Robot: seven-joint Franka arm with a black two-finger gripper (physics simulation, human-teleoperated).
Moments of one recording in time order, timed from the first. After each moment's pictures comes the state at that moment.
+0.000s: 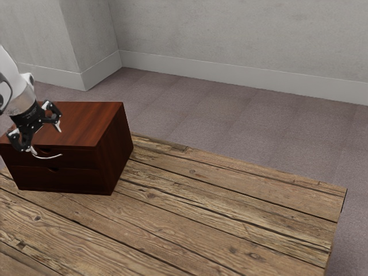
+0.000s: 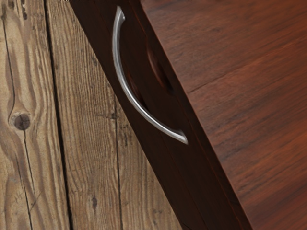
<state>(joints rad) 0.22 -0.40 0.13 -2.40 0.06 2.27 -1.14</state>
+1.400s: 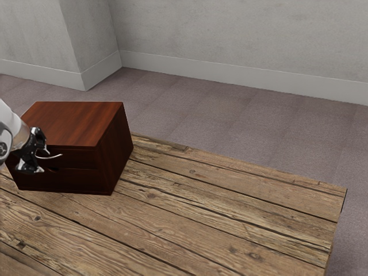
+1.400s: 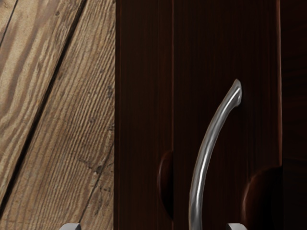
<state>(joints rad) 0.35 -0.29 0.13 -2.62 0.06 2.78 -1.49</state>
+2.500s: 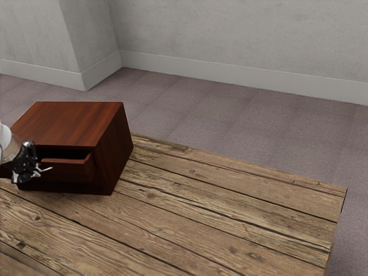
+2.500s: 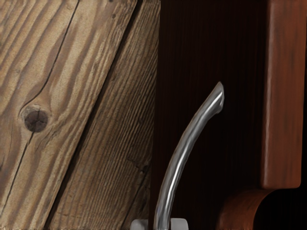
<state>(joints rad) 0.36 -0.42 0.15 -2.76 0.06 2.78 -1.51</state>
